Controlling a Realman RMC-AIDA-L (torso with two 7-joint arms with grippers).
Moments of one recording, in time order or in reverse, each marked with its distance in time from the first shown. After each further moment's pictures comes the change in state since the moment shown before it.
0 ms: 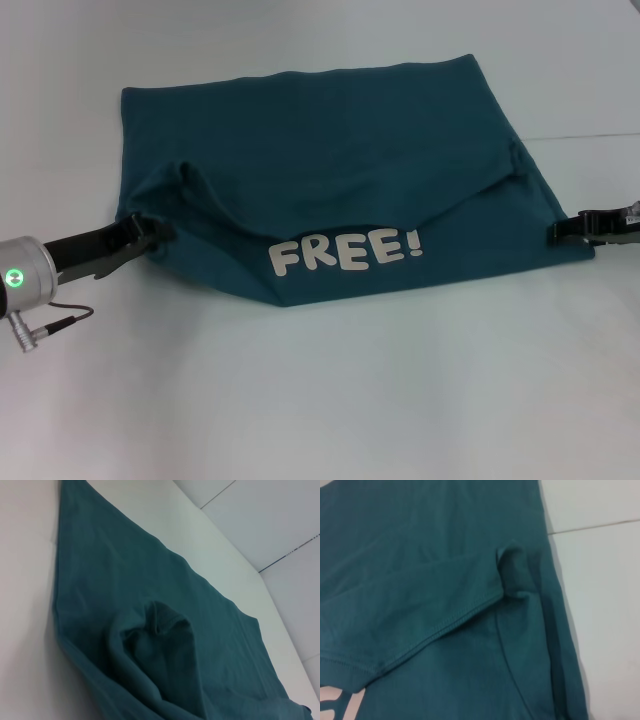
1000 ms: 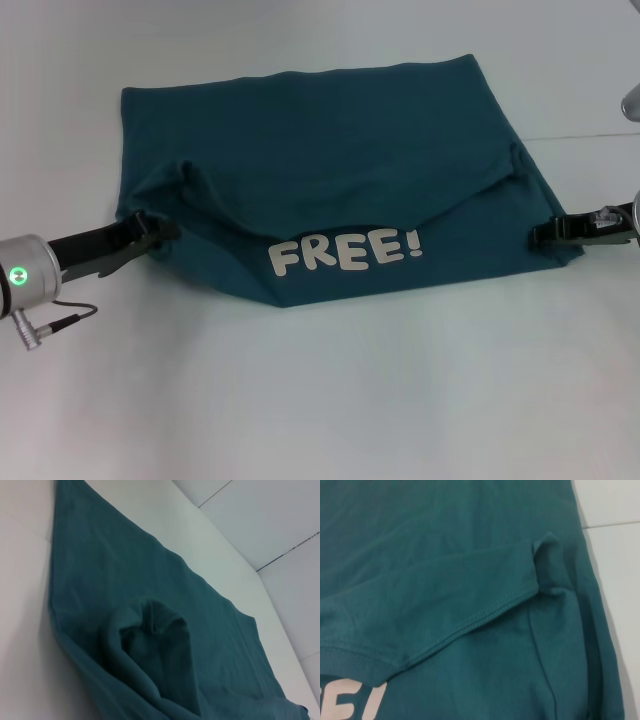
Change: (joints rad) left arm -0.006 -0.002 0.000 -0.003 0.000 0.000 -0.001; right arm 0.033 0.038 -0.019 0.018 -0.028 0.042 0.005
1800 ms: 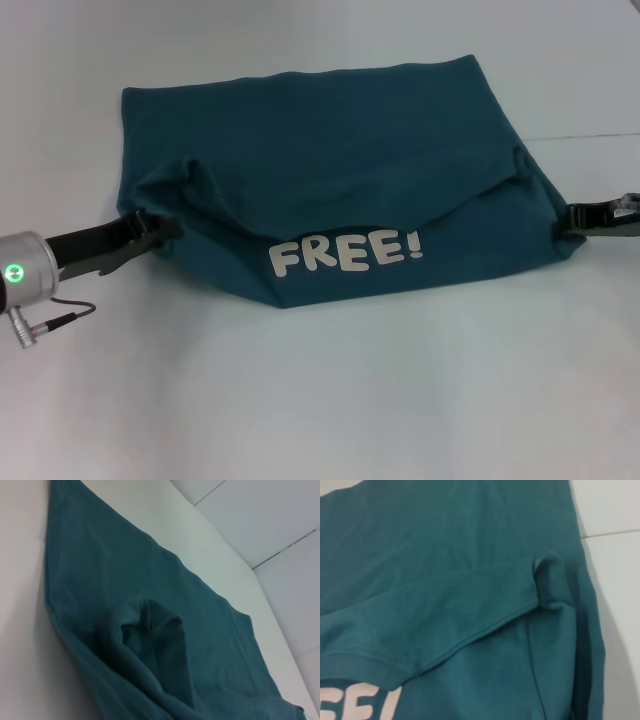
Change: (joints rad) left arm -0.002 0.009 0.000 0.006 0.001 0.033 -0.009; right arm -0.028 -0.014 0.029 -0.087 0.012 -0.111 0.005
